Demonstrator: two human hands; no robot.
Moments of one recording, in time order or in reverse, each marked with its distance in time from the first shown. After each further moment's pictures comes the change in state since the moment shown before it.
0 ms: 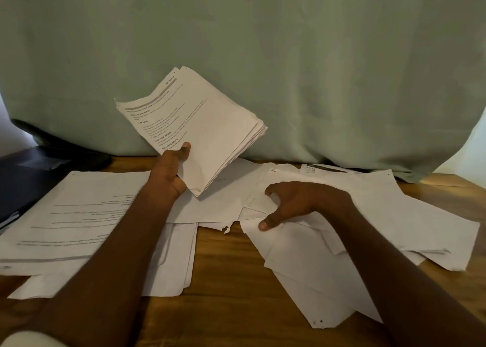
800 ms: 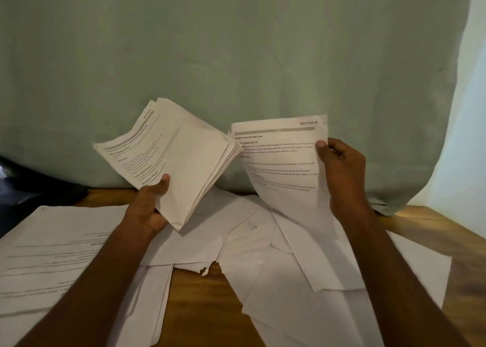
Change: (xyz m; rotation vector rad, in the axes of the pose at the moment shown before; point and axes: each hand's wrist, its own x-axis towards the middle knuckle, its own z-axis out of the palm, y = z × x) left_hand -0.004 0.000 0.001 -0.115 -0.140 0.039; right_hand -0.059 0.047 -0.067 1.160 1.384 -0.279
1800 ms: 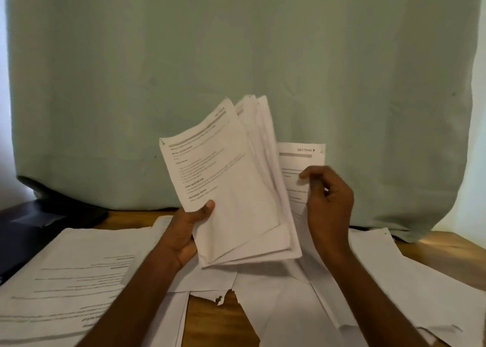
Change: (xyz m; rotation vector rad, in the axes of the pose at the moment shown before) left_hand -0.017 -0.013 0.026 0.122 -0.276 0.062; right_hand -0.041 -0.004 0.045 -0.029 0.072 -0.298
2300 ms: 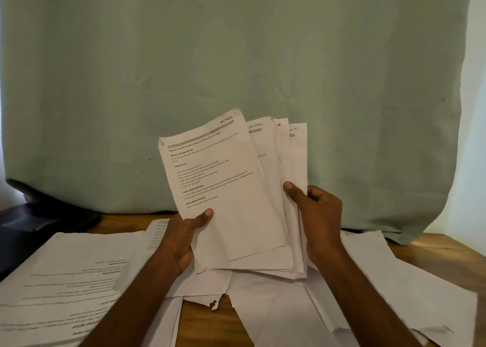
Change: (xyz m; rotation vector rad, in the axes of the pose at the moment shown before) left_hand 0.003 -0.013 0.003 0.098 0.202 0.036; right_hand 0.000 0.012 0.001 0.134 -0.057 0.486
